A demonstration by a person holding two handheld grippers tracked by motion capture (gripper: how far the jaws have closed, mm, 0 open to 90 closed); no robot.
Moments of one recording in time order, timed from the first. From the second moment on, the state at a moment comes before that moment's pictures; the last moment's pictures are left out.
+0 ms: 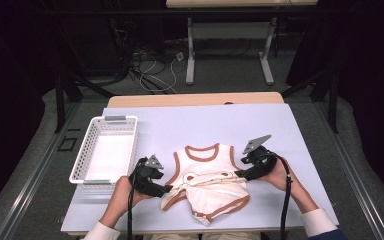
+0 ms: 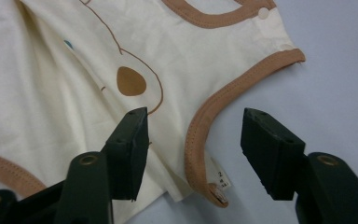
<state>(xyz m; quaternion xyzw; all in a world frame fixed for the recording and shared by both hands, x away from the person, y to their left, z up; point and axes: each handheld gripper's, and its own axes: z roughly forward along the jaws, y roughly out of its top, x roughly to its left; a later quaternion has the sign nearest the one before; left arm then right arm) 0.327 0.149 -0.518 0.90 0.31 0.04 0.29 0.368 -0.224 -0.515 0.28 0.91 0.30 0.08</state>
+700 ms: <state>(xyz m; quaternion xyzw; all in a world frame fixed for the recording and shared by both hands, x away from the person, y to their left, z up) 0.352 0.142 -0.508 0.91 0.30 0.05 0.28 0.385 -0.216 -0.505 0.25 0.91 0.32 0.07</state>
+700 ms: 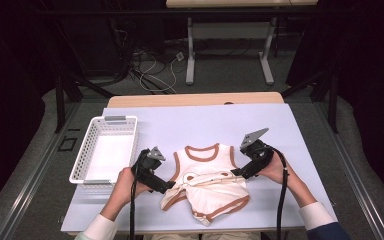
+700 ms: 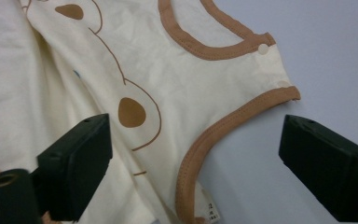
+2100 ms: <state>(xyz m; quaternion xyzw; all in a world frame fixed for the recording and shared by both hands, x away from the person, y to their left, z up) 0.425 0.100 -0.521 0.90 0.32 0.09 0.27 0.447 -0.191 -0.512 0.25 0.92 0.30 0.10</state>
